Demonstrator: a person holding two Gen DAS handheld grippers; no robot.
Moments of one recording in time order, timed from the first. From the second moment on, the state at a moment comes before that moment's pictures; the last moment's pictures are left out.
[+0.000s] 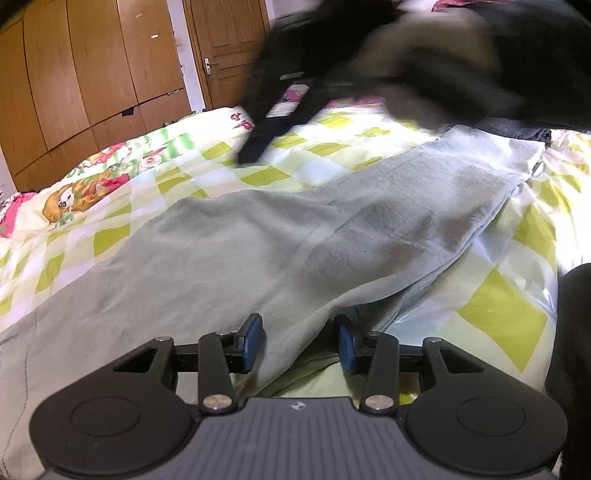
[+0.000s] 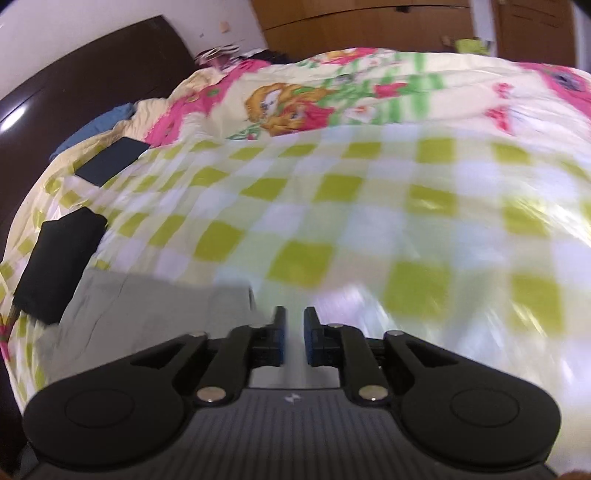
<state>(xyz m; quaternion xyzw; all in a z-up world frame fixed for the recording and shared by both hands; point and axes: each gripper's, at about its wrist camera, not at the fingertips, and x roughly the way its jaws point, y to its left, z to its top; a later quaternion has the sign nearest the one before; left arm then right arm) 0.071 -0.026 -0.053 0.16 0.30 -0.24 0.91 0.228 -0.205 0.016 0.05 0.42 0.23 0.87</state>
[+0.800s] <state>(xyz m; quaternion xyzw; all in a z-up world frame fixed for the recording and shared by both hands) 0.016 -0.123 -0.005 0.33 0.27 -0.29 0.86 0.000 -0.477 -0.039 0.41 0.30 -0.08 0.86</state>
